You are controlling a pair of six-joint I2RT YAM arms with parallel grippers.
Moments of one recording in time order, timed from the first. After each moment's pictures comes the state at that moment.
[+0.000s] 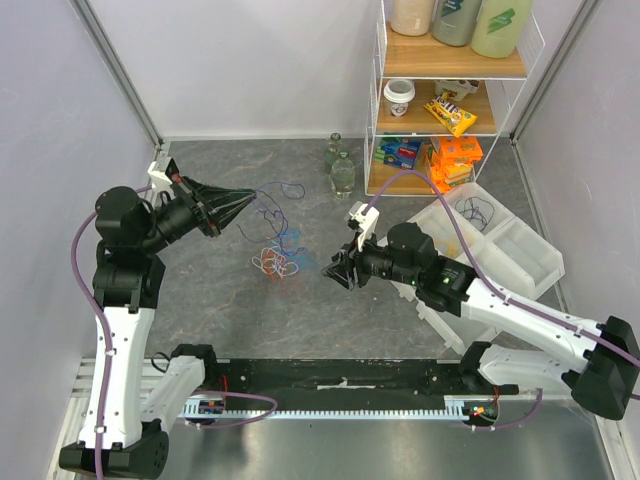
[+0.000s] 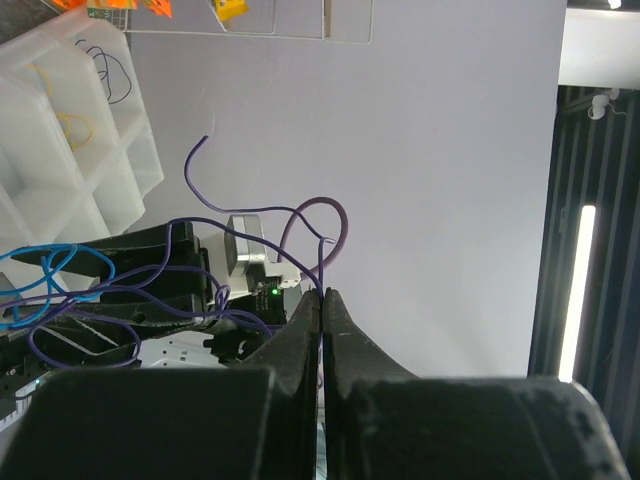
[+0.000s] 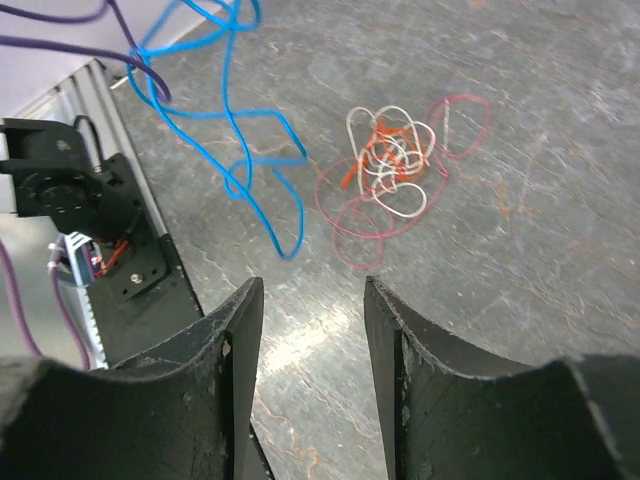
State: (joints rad) left arm -0.03 0.82 1.14 -0.37 0.79 -1.56; right arm 0.91 1.10 0.82 -0.04 -0.19 0.22
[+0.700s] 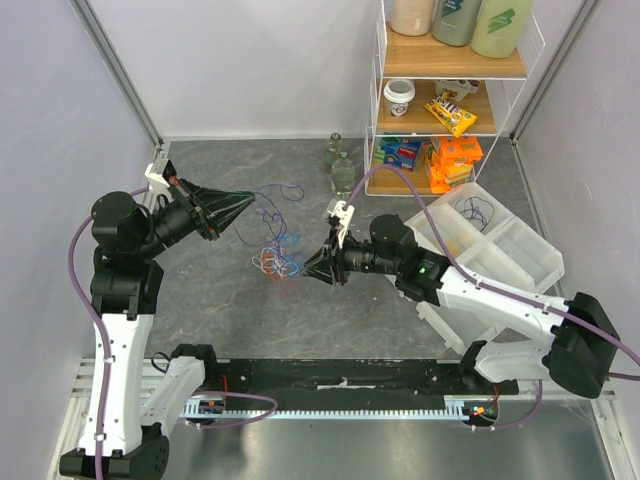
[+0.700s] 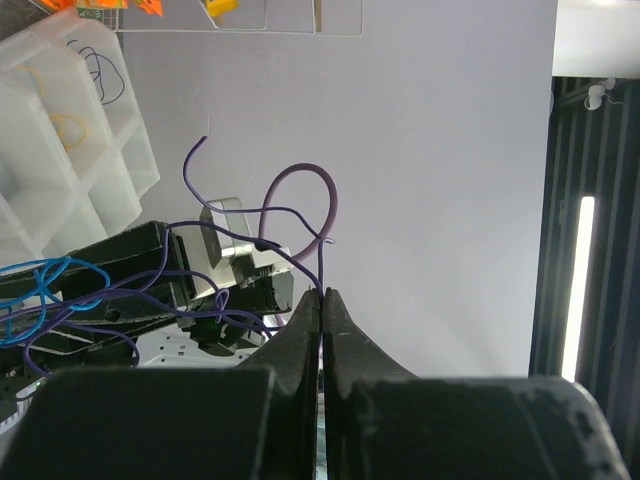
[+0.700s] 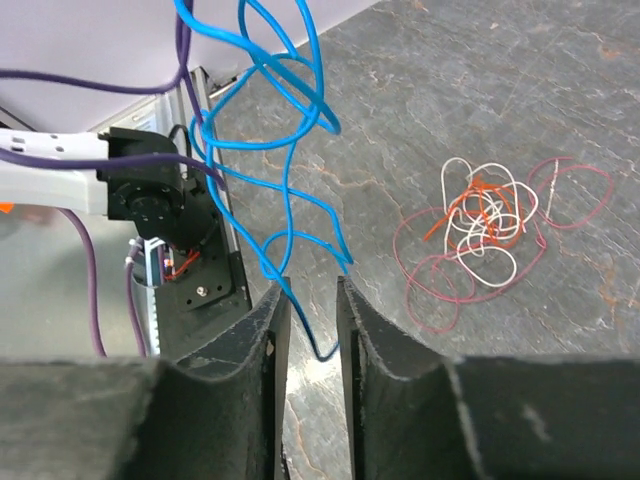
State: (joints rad) left arm -0.03 0.79 1.14 -0.37 0.79 -1.56; right arm 0.91 1.26 0.86 0.17 -0.42 0.25
